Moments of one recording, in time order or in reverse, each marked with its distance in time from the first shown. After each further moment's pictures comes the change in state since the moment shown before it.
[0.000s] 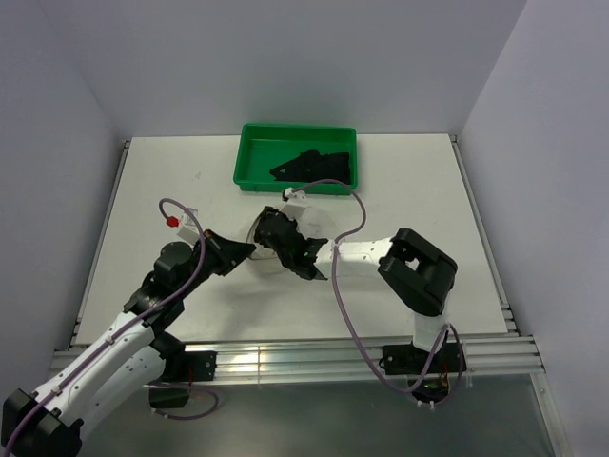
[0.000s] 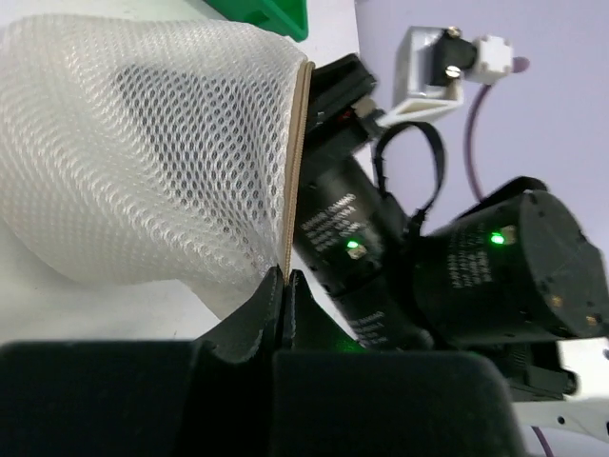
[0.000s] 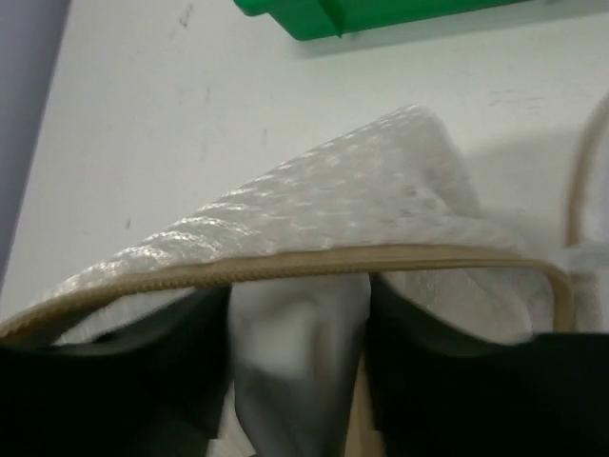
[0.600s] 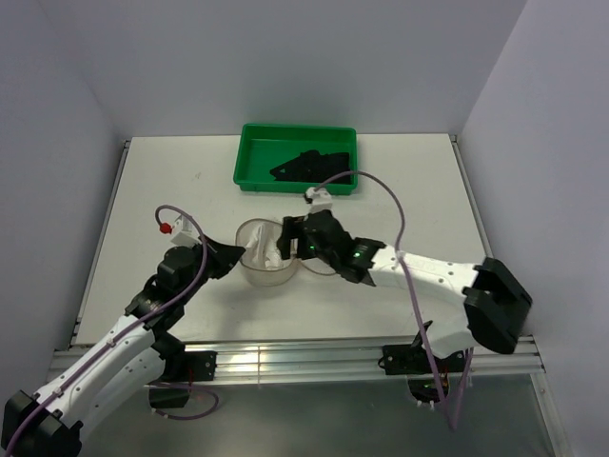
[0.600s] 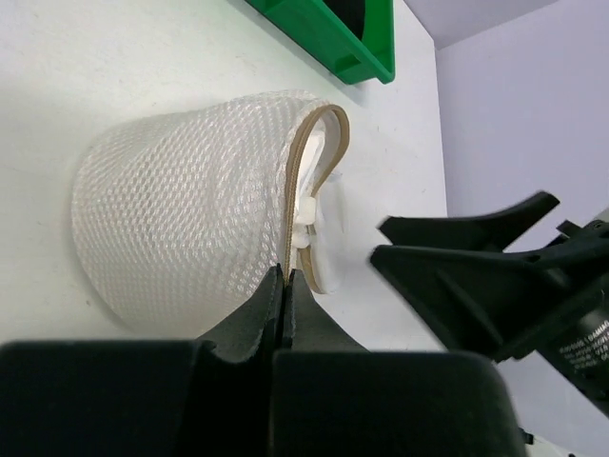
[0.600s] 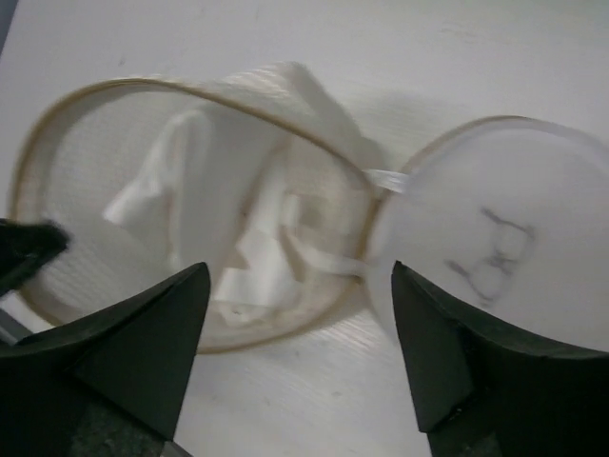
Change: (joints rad) left arm 0.000 -0.021 -0.055 -0.044 -0.173 0.071; right arm -0.047 -0.421 -0.169 -0.344 -0.309 -0.248
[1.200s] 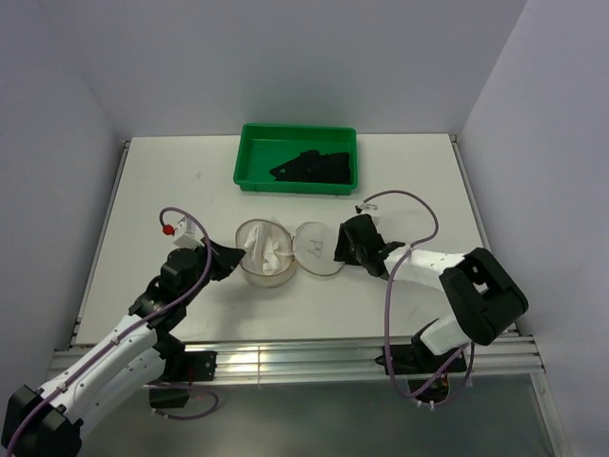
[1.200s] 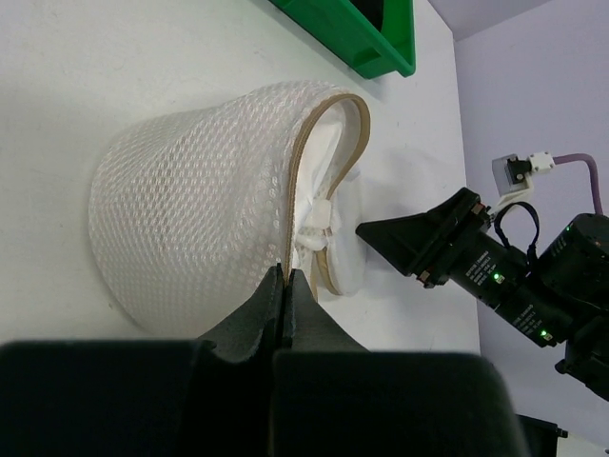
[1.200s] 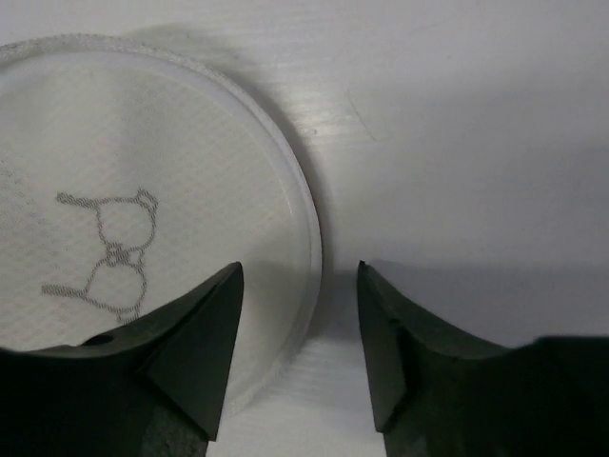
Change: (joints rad) left arm 0.000 0.015 -0.039 0.039 -0.009 0.043; right arm -0.375 0.022 -0.324 0.044 -0.051 0.024
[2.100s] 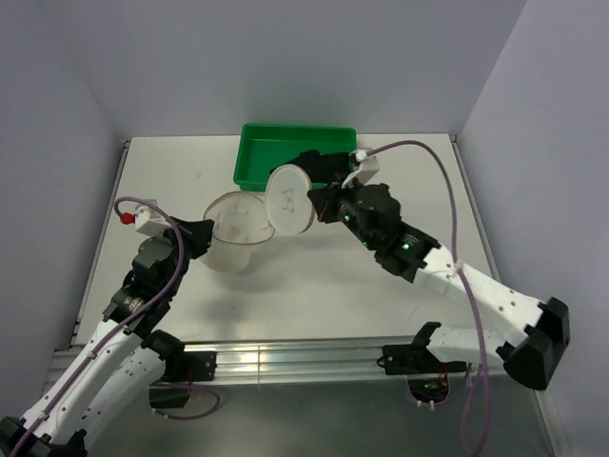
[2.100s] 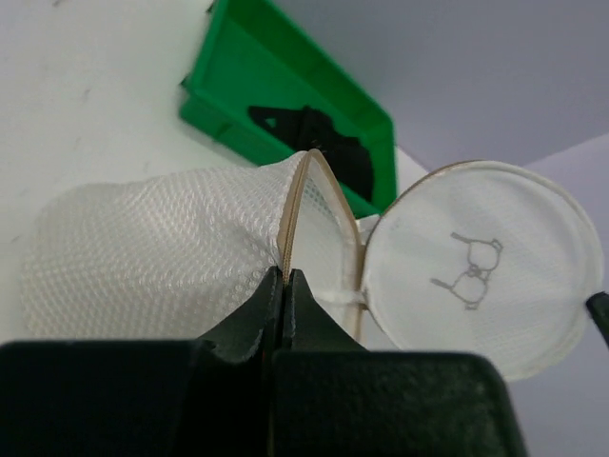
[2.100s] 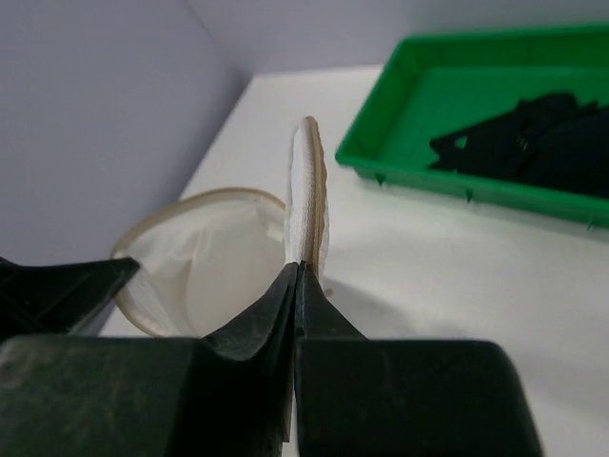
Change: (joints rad) left arm 0.051 -0.079 0.252 -0.149 -0.247 0.104; right arm 0.232 -0.391 0.405 -0.043 0.045 -0.112
